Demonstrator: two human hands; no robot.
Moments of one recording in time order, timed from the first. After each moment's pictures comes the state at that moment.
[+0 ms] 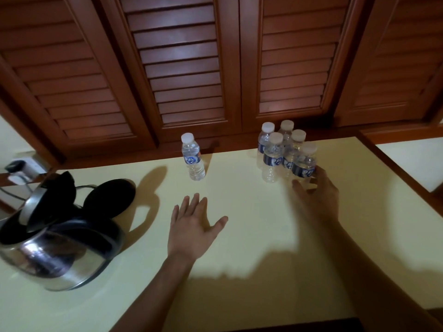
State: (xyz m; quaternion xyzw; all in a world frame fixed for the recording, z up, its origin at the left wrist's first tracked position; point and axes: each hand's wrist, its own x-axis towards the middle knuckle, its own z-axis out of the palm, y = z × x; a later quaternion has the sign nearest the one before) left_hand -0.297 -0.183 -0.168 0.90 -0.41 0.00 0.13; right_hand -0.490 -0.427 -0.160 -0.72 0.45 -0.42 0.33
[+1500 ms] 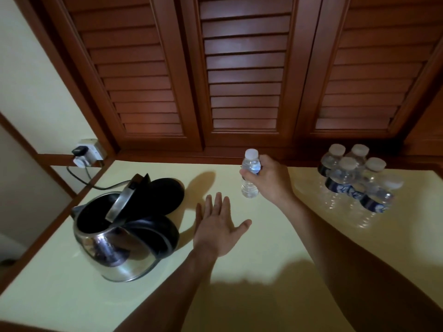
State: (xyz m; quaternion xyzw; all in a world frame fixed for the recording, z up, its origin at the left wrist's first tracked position) left_hand -0.230 -0.169 -0.159 0.92 -0.37 -0.08 0.09; right_hand -0.274 -0.349 -0.094 -0.86 0.26 -0.29 0.34
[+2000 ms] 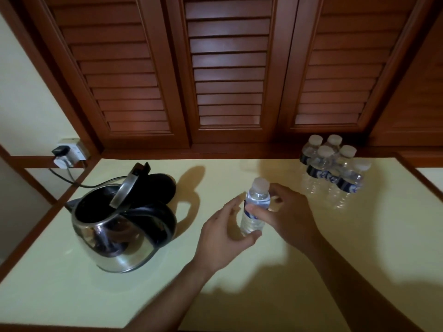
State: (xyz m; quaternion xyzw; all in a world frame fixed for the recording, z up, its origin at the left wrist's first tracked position) left_hand -0.294 -0.133 -0.135 0.77 -0.44 -0.07 0.46; right_hand -0.407 -0.271 -0.069 -0.84 0.26 -0.27 0.38
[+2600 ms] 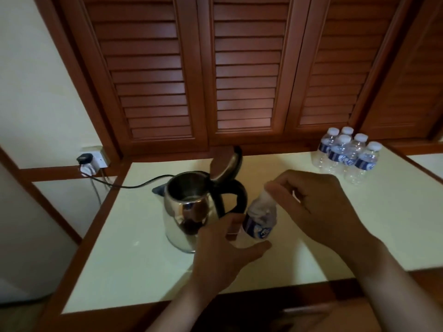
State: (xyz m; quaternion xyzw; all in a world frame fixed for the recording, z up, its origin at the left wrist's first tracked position) left_hand -0.260 0.060 -0.079 0.71 -0.42 -0.15 0.54; right_hand -0.388 -0.080 0.016 -0.90 0.15 -0.35 0.19
